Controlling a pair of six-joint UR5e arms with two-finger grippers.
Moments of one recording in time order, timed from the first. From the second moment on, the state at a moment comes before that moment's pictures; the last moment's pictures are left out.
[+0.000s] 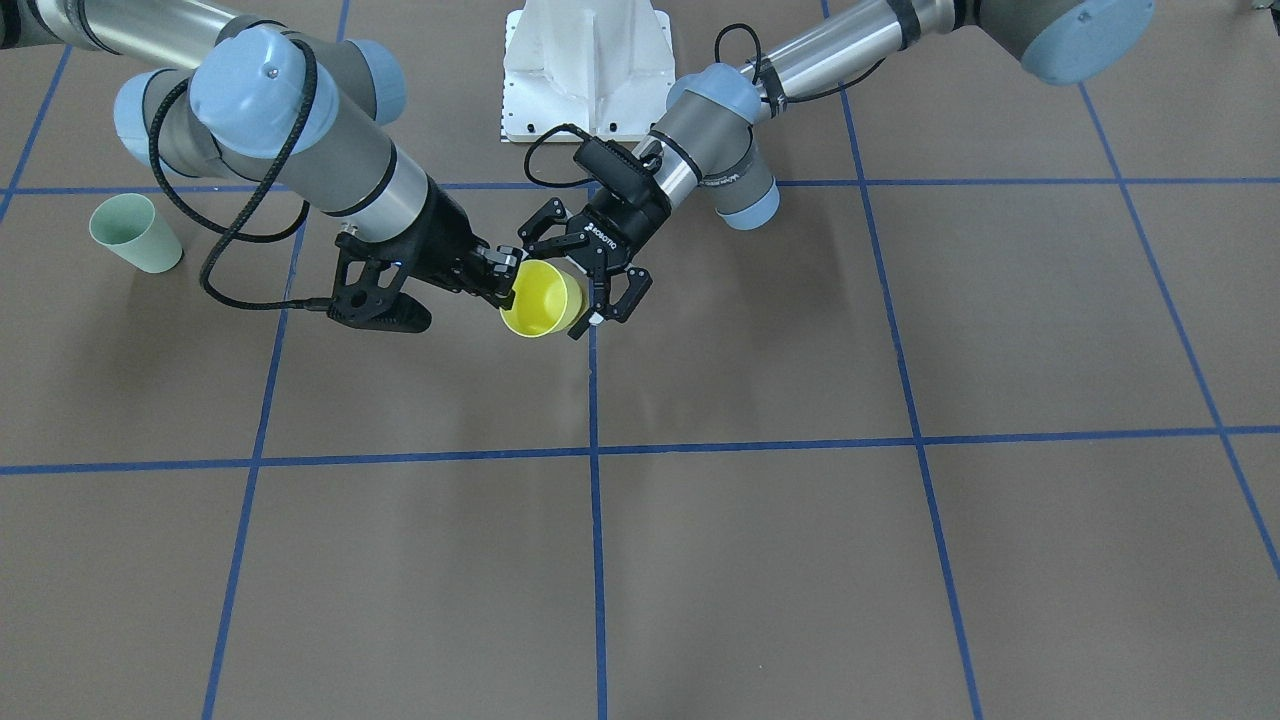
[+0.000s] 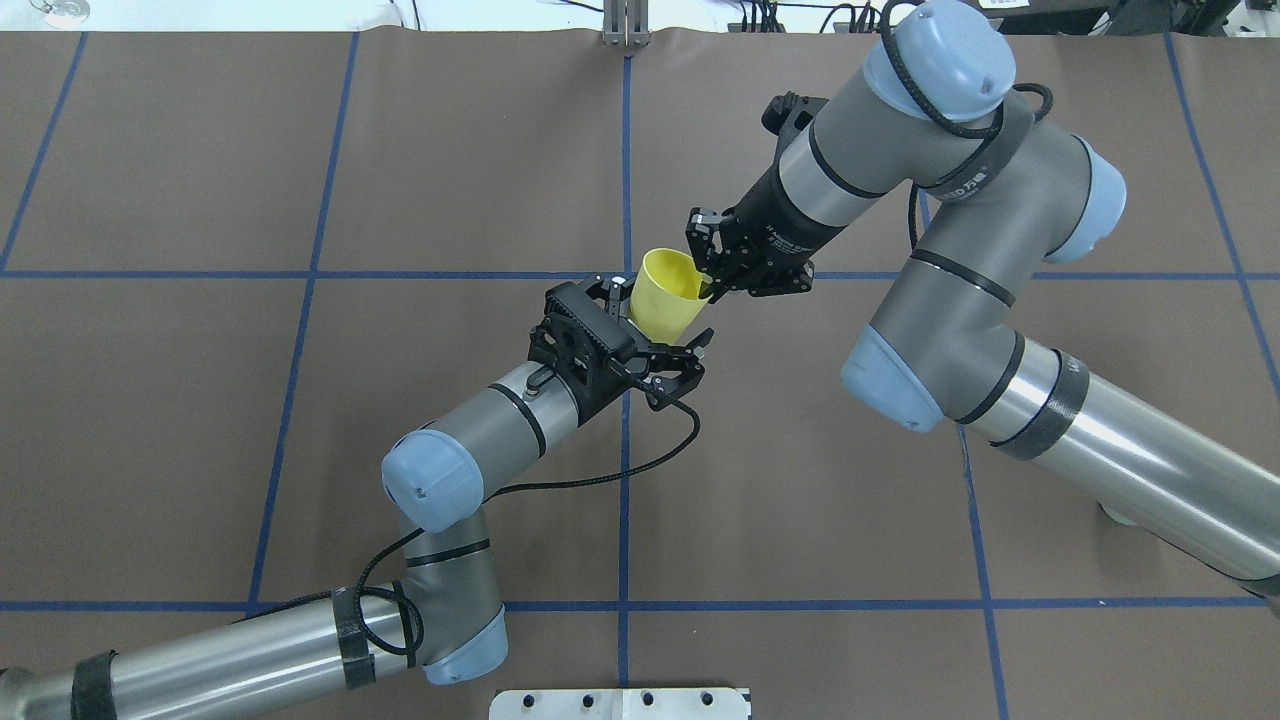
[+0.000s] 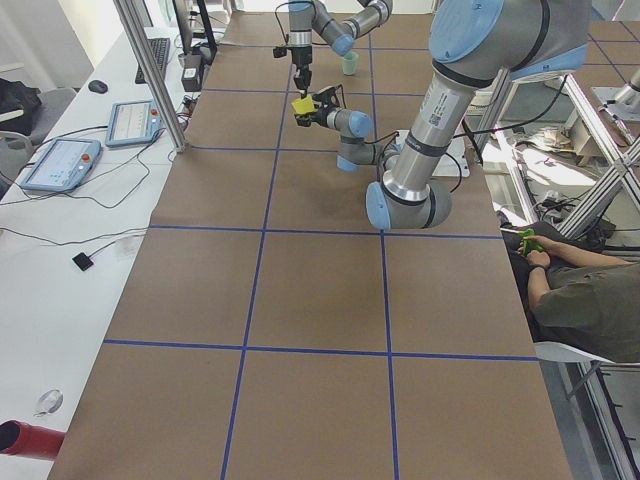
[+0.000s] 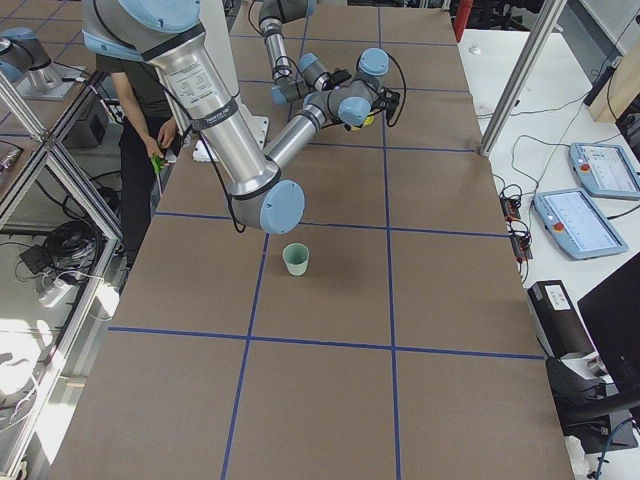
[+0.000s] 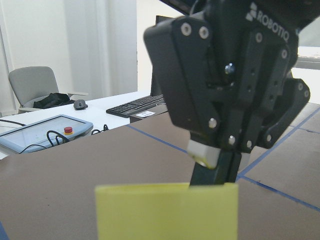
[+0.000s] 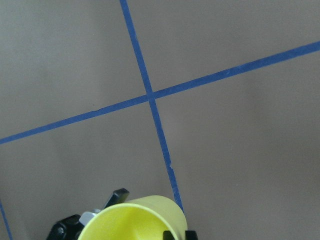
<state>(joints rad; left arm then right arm) -0.33 -2.29 -1.25 -3.03 -1.15 -0.43 0.78 -0.96 1.69 -1.29 2.29 1.48</state>
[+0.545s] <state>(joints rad) -0.33 -2.29 -1.27 -3.03 -1.15 -0.43 0.92 -1.09 1.78 -1.30 2.33 1.47</state>
